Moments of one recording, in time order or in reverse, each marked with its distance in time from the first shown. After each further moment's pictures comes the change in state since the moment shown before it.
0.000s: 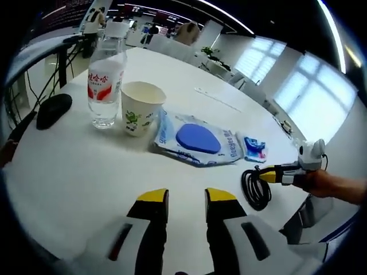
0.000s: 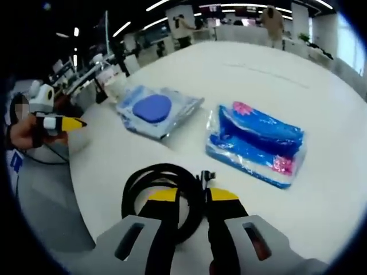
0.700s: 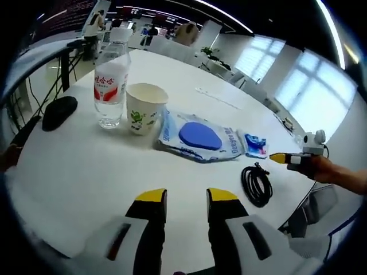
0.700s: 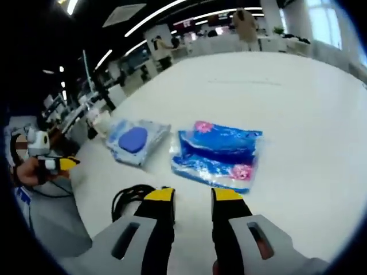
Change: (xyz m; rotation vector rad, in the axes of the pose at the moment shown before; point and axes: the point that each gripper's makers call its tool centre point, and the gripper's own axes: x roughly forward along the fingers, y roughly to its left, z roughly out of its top) left arm -0.013 0.007 -0.006 0.060 0.010 0.043; right arm -0.041 -0.074 0.015 0.206 -0.127 -0.089
